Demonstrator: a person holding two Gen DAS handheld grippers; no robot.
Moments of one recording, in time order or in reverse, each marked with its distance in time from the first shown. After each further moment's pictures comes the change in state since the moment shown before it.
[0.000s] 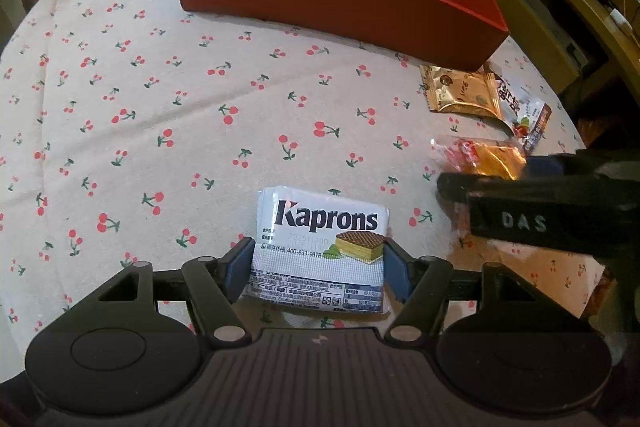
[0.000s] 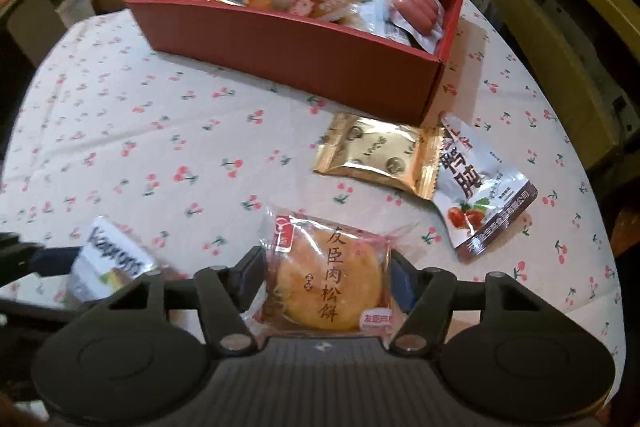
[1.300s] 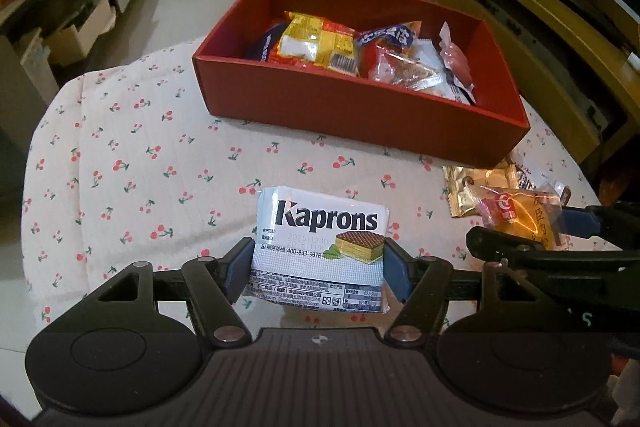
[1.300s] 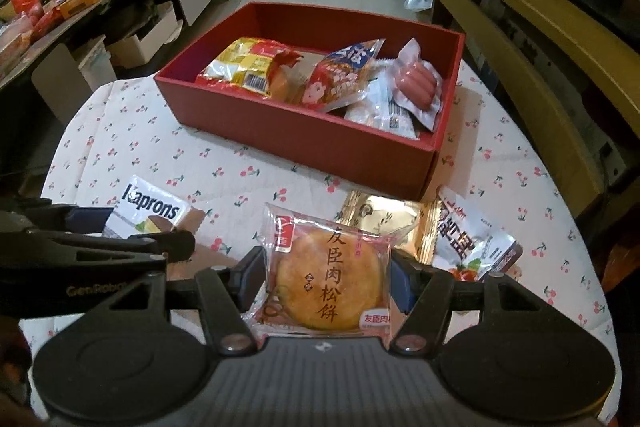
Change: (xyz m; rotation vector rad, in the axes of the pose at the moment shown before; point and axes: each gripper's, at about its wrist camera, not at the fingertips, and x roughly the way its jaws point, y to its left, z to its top) left arm -0.015 -0.001 0.050 0.015 -0.159 0.096; right arm -0.031 0.002 0.020 0.038 -0.158 0.028
